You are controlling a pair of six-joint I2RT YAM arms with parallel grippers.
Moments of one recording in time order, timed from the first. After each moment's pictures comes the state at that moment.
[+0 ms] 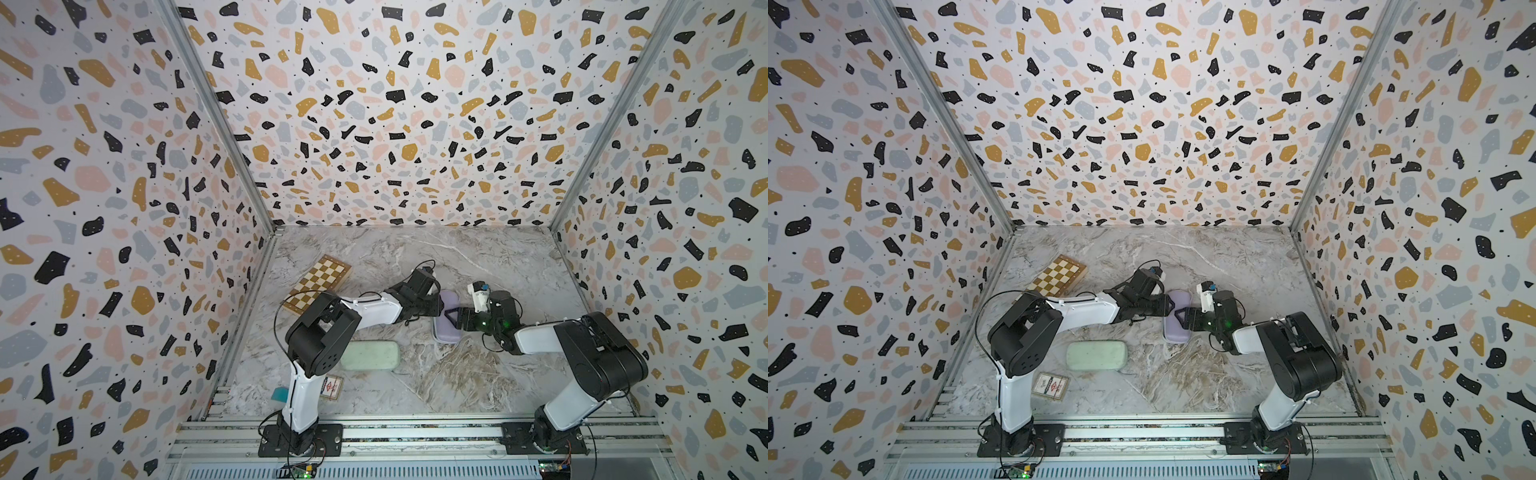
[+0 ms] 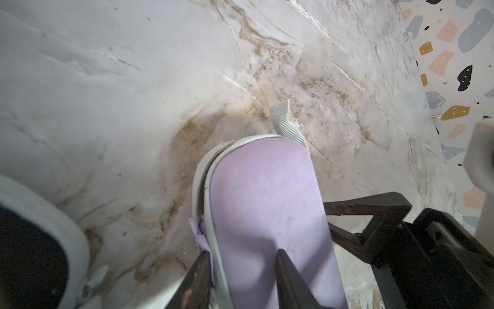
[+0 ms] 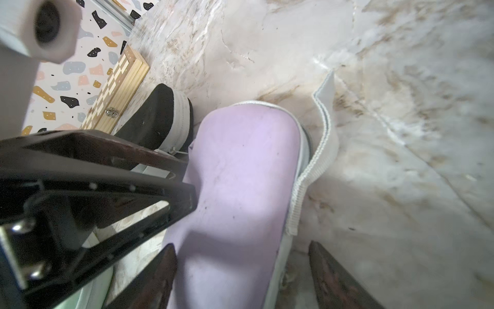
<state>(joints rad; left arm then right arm) -0.75 1.99 1.23 -0.03 0.14 -0.57 0.35 1.63 0.49 0.52 -0.44 0.43</state>
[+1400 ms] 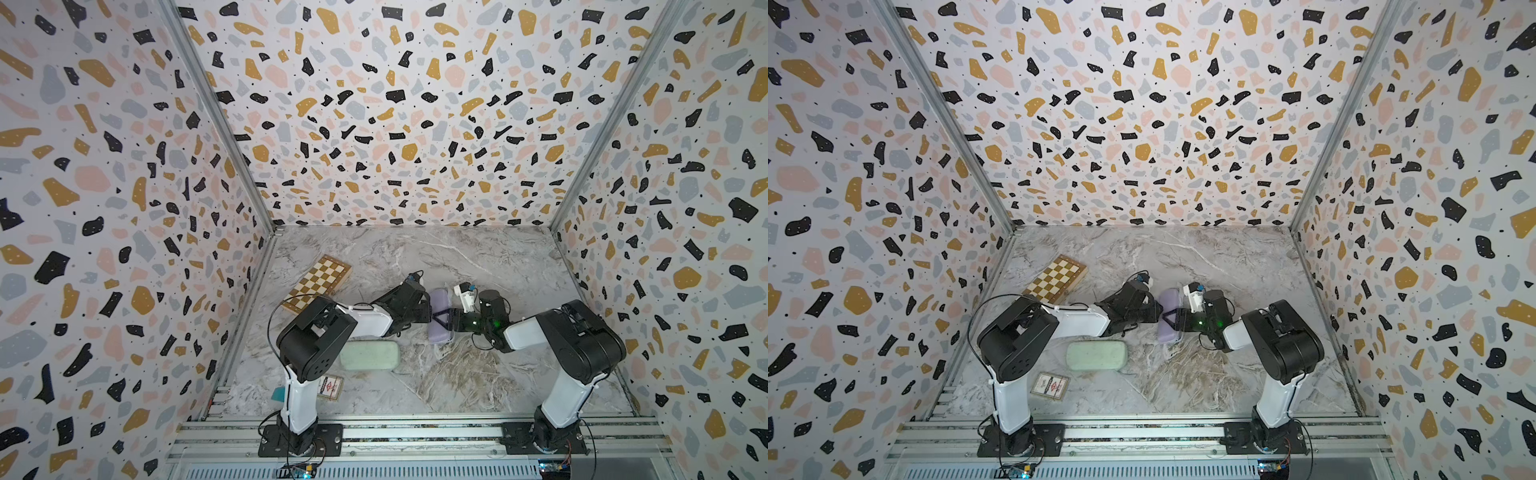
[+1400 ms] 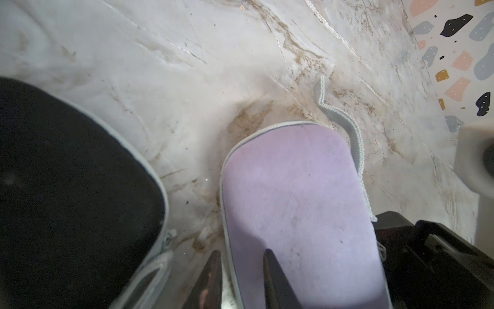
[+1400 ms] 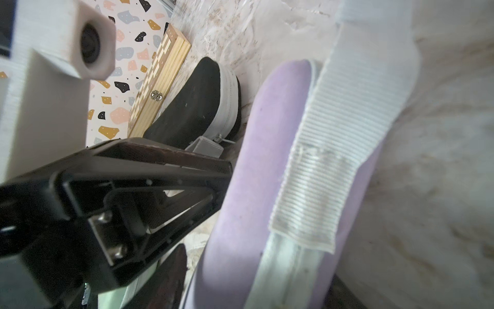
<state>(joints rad) -0.75 1.94 1.03 0.17 0.07 -0.62 0.42 1.79 0.56 0.65 -0.60 0.53</state>
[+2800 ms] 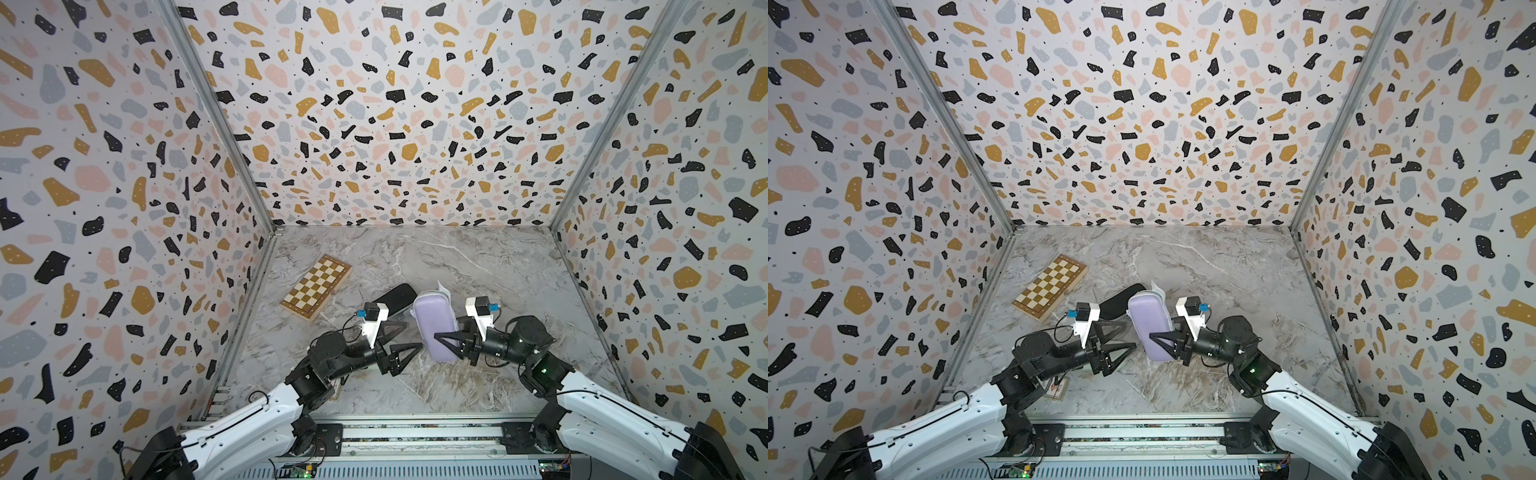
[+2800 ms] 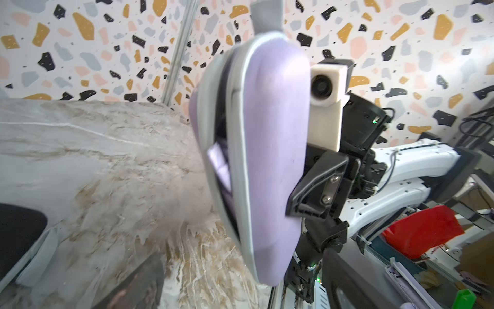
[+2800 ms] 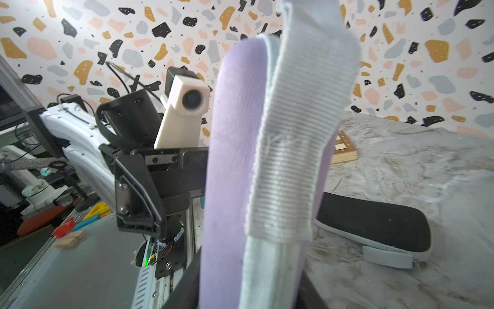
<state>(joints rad) -0.80 0.80 0.31 0.53 0.42 -0.48 0.75 0.85 0.38 0.46 -0.58 0.28</state>
